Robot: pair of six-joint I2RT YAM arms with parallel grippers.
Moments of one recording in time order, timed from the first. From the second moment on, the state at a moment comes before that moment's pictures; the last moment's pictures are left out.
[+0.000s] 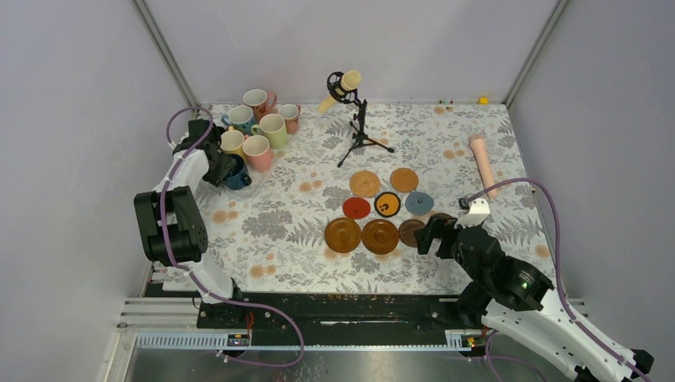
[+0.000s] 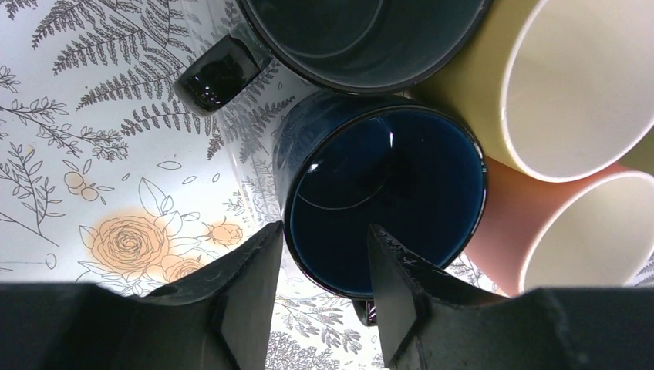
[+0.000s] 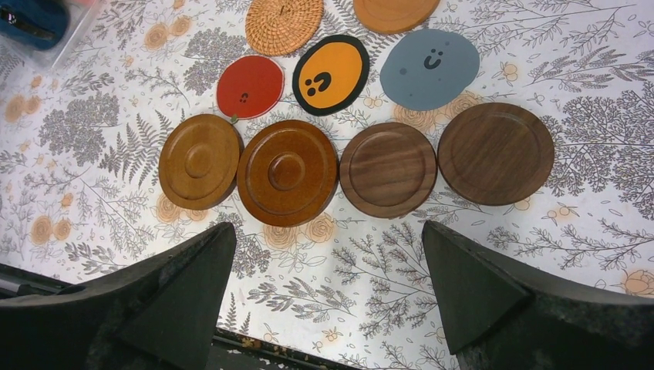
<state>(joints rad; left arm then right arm) 0.18 1.71 1.25 -0.58 -0.13 -0.81 0.85 0.38 0.58 -0.75 0.46 0.62</state>
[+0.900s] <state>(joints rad) 0.19 1.71 1.25 -0.61 -0.13 -0.79 0.85 0.32 0.58 -0.77 0.48 0.61</state>
